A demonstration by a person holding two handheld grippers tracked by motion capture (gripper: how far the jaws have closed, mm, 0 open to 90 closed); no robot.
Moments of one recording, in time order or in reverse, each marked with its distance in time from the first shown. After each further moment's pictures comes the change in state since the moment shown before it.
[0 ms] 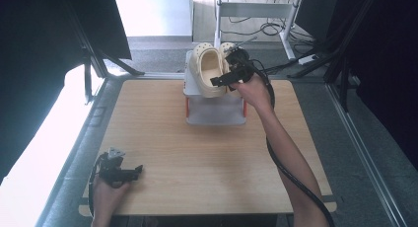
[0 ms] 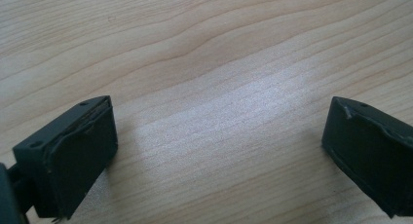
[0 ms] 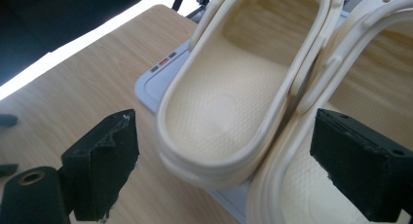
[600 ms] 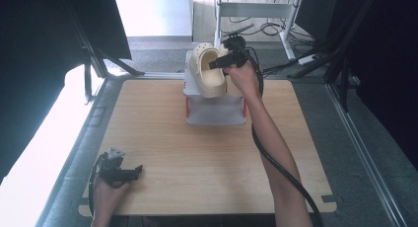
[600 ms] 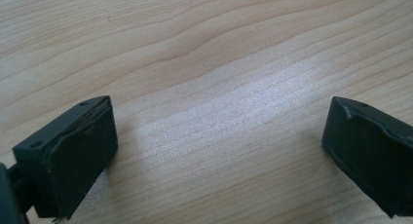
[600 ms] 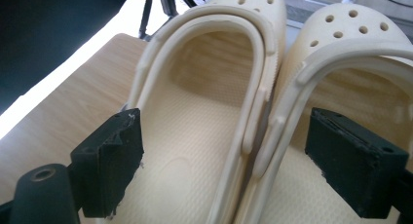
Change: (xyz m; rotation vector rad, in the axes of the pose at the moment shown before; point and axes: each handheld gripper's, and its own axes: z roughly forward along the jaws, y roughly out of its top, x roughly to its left) left arm 0.000 0.000 0.000 -0.005 0.005 -0.001; right arm -0.025 0.034 0.027 -0.014 -0.093 0.175
